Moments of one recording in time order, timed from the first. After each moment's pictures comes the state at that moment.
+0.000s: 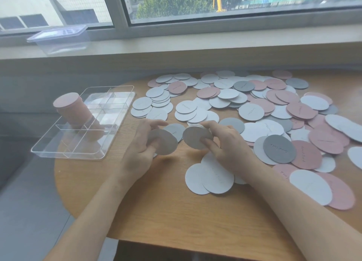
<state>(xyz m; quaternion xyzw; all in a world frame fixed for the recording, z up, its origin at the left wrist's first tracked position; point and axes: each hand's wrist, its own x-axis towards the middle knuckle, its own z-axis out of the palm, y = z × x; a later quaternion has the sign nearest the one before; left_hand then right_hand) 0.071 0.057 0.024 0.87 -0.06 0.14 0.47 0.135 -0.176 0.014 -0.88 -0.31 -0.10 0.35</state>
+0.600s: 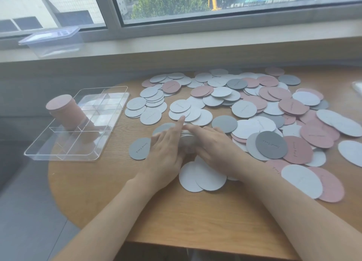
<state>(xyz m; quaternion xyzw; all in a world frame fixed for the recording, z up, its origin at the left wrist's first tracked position) 0.088 0.009 -0.009 0.95 -0.14 0.17 0.22 0.136 -0.175 0.009 -0.87 -0.38 -0.06 0.29</state>
